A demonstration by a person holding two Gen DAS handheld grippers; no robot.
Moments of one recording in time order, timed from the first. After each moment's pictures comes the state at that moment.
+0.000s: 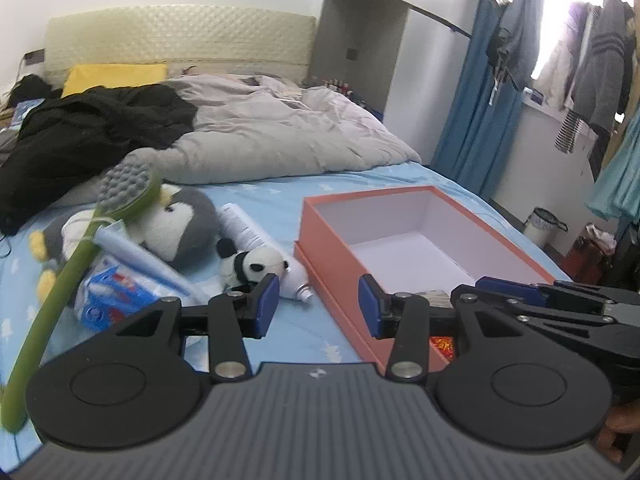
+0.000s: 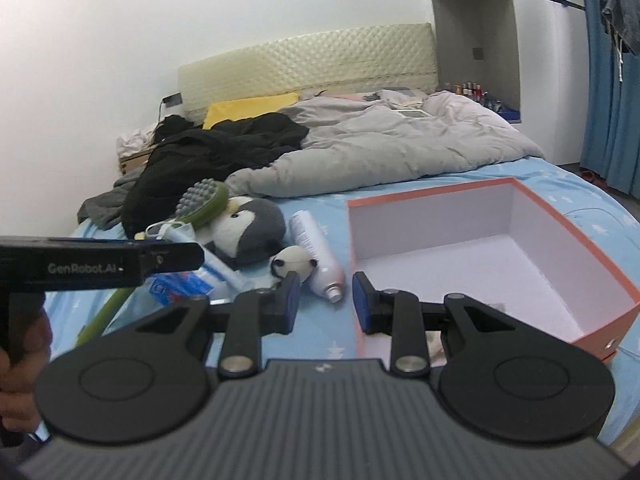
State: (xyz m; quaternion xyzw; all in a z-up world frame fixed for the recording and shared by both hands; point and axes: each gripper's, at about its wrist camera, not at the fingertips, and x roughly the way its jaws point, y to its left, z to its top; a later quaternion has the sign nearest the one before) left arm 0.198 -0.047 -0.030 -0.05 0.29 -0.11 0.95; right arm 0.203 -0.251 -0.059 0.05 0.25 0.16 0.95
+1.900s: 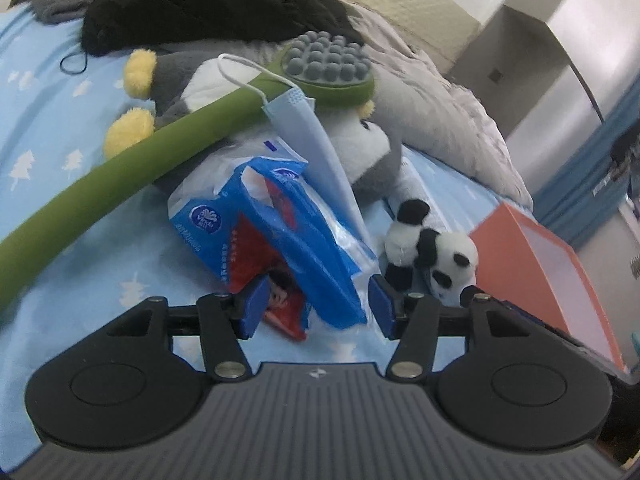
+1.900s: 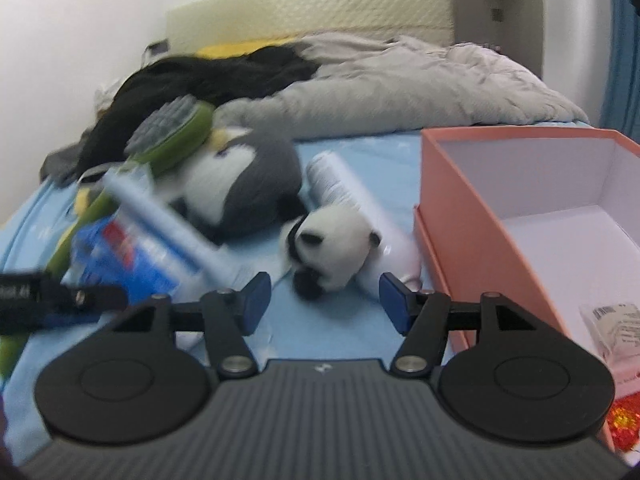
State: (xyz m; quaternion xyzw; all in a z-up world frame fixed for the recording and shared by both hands) left arm 0.291 0.109 -0.174 -0.26 0.35 0.03 0.90; right arm 0.345 -0.133 -0.167 0.03 0.31 0.13 0.94
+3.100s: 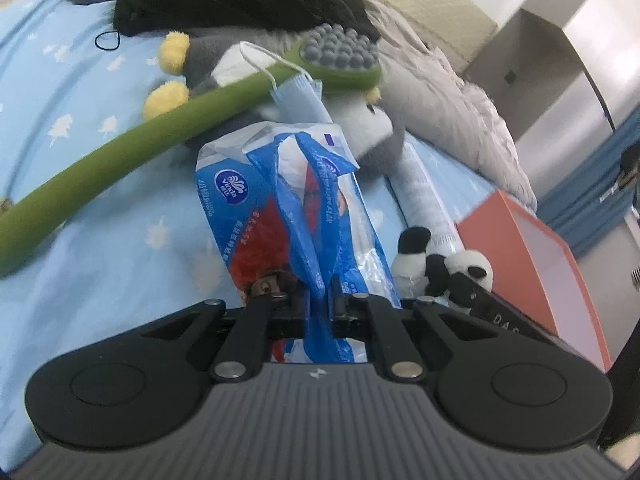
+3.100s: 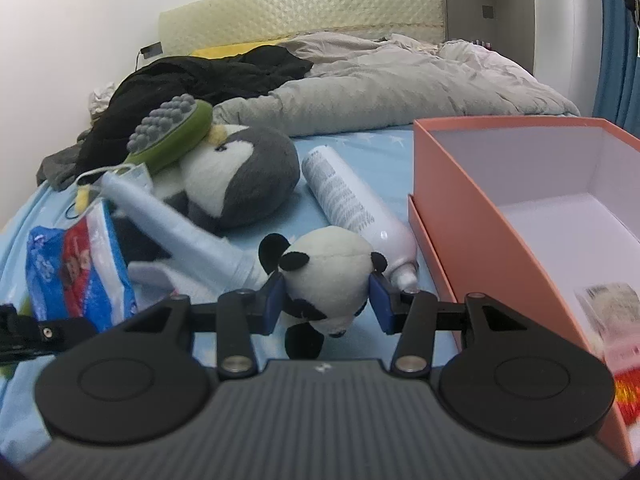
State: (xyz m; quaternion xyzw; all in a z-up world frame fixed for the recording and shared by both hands) left arm 0.238 0.097 -0.157 -0.27 0.38 0.05 0.88; right arm 0.319 -0.133 -0.169 0.03 0.31 0.12 0.94
